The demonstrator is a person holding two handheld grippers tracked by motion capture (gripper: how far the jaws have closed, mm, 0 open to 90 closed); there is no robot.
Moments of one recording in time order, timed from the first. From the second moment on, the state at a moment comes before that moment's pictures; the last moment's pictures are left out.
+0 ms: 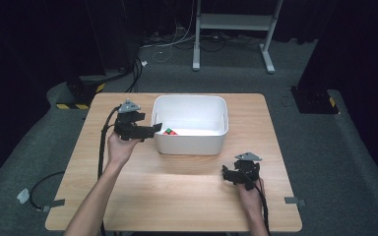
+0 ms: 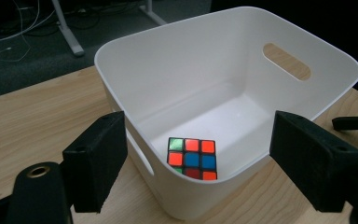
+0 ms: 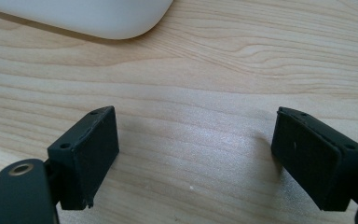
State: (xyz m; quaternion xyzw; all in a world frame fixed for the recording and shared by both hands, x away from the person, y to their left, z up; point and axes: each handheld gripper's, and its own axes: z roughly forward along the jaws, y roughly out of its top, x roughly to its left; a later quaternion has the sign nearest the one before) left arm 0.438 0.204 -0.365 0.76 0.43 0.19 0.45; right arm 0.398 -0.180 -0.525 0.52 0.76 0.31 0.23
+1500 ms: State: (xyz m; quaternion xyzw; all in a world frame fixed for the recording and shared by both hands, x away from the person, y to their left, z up) left arm 0.407 0.252 -0.368 0.74 0.46 0.17 0.45; right arm 0.397 -0.179 -0.525 0.53 0.76 0.31 0.23
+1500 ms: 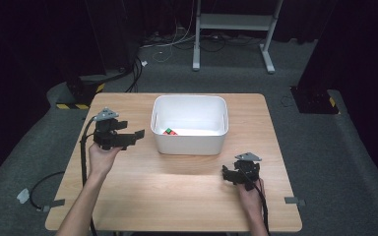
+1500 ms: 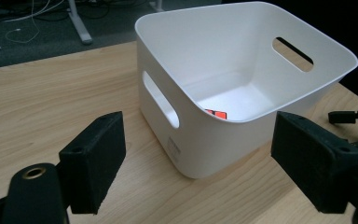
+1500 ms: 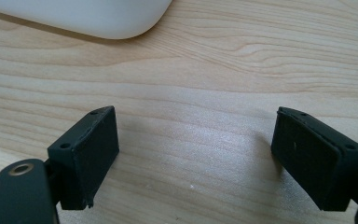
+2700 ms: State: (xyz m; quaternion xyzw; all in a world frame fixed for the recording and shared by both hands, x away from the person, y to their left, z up) left arm 0.375 0.274 -0.377 0.72 0.49 0.19 0.45; right arm 0.397 -0.179 -0.525 0.53 0.76 0.31 0.23
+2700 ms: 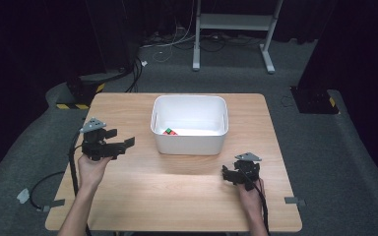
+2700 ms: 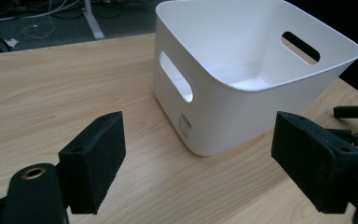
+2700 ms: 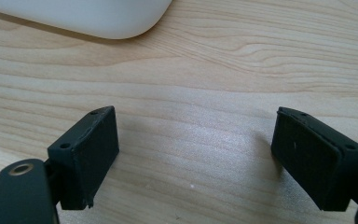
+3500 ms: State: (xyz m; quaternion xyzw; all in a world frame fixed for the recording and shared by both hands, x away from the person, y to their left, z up) left arm 0.347 0.267 -0.394 0.71 0.50 0.21 0.45; right arm 0.397 -0.179 -0.525 0.53 0.76 0.31 0.23
